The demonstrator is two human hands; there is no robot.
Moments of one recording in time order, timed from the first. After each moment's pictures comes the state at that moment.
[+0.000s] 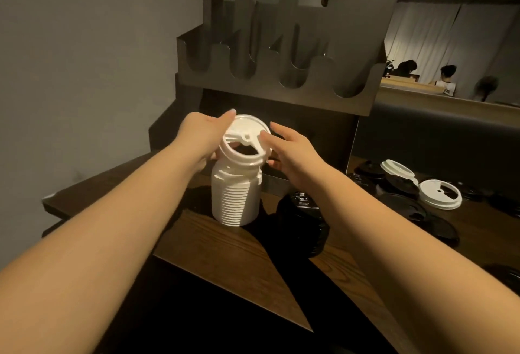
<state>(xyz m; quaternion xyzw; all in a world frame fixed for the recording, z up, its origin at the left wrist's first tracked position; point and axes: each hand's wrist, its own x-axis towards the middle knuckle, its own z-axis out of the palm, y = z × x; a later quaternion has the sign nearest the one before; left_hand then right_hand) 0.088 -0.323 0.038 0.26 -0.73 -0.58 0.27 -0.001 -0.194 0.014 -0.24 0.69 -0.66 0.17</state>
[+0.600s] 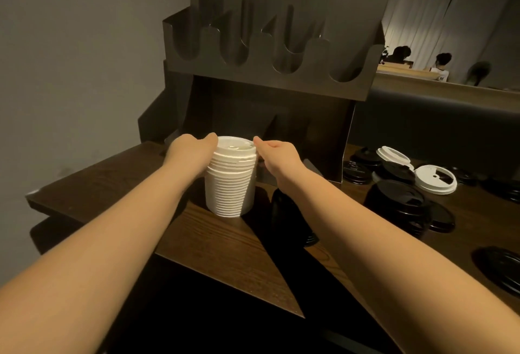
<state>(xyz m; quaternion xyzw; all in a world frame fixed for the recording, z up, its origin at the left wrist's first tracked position) 0.080 -0.335 -0.006 0.33 -0.80 -0.46 0.20 0.004 -0.211 -0.012 -0.12 0.77 -0.61 0.11</state>
